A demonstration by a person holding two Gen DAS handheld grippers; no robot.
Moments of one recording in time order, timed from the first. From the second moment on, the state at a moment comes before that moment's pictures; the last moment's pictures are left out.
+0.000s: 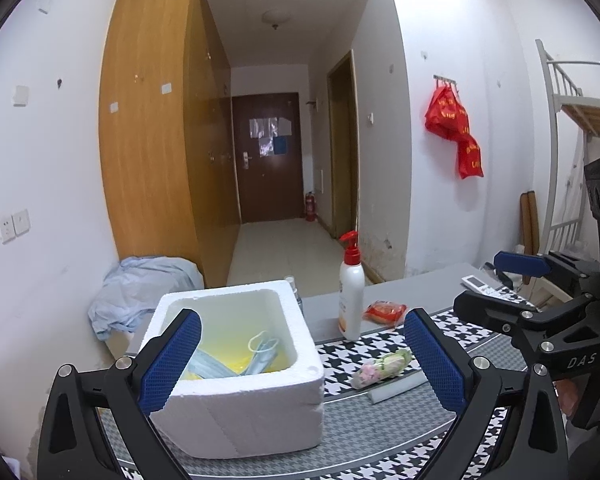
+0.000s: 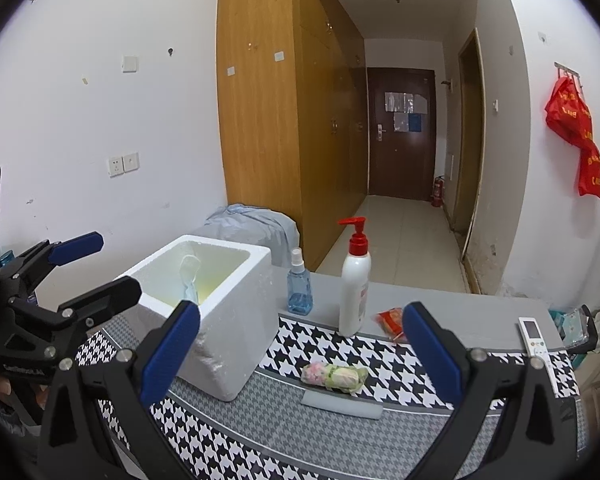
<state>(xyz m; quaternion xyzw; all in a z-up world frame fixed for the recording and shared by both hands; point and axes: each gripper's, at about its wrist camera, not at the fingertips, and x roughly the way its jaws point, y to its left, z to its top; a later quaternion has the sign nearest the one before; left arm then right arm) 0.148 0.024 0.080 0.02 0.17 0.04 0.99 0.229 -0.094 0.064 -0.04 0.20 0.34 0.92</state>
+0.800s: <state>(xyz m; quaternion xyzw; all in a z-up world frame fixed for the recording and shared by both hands) 0.146 -0.005 0.035 -0.01 0.15 -0.01 0.99 0.229 -0.126 0.020 -0.03 0.20 0.31 0.93</state>
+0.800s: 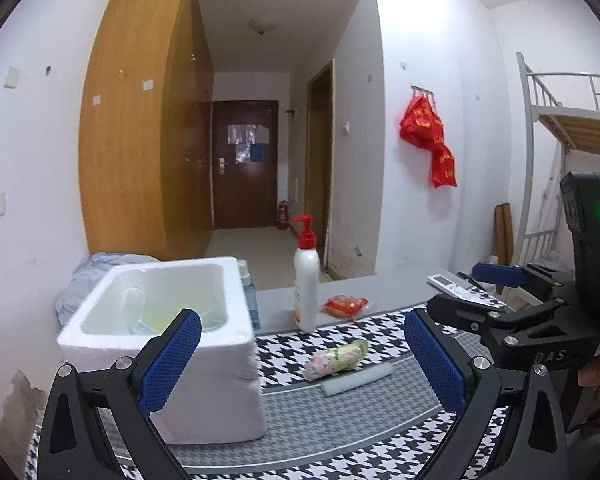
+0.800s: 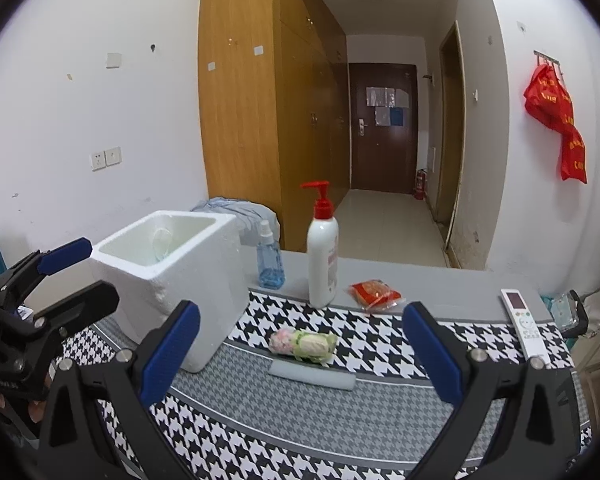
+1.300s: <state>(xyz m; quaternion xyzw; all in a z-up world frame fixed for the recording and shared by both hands) 0.171 -0.027 0.003 -0.01 0.19 -0.03 0.98 0.235 -0.150 -0.012 -0.04 0.23 0.28 0.93</state>
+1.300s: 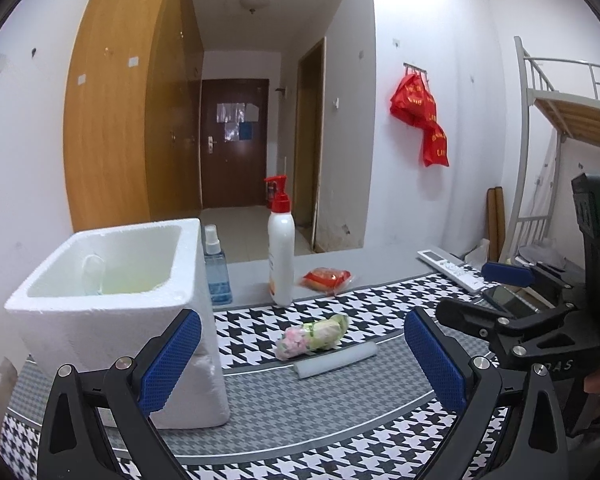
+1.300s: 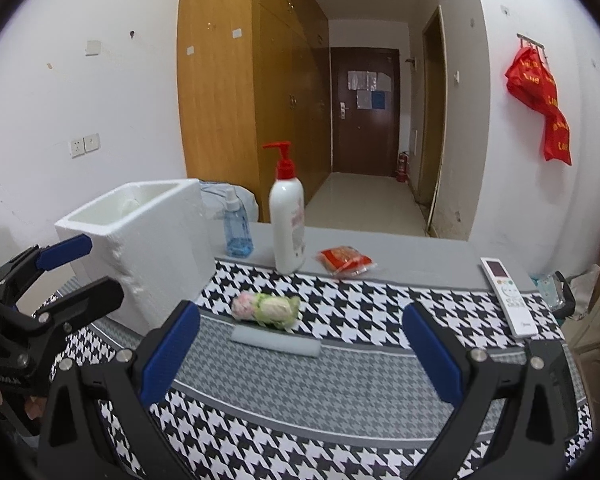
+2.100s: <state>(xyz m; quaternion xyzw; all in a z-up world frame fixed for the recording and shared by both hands) 0.216 -0.055 -0.032 -0.02 0.26 -0.02 0.97 0.247 -0.179 -0.051 -0.03 0.28 0.27 0.92</state>
